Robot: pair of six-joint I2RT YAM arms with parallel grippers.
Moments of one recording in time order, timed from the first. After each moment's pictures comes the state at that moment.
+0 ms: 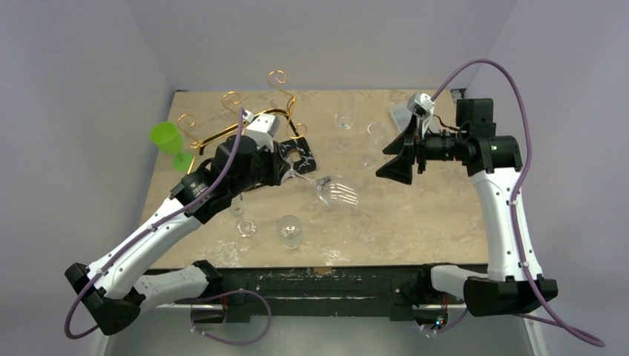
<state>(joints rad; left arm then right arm) -0.74 1.04 1.14 -0.55 -0.13 -0.42 0.05 1.20 1.51 -1.11 -1.12 -0.44</state>
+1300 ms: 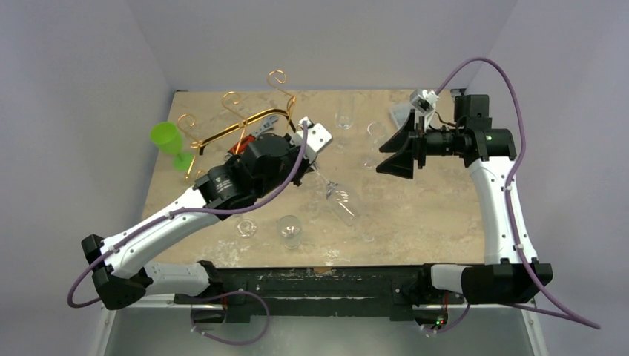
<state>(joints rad) -0.96 1.20 1.33 -0.49 -0.25 0.13 0.01 1.26 1.49 -1.09 -1.27 -0.45</state>
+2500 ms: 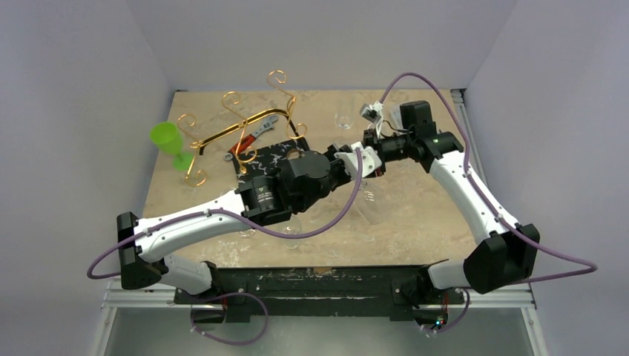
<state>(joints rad) -1.20 1.38 1.39 -0.22 -0.46 0.41 0.30 1.38 1.31 -0.71 -1.21 -0.11</state>
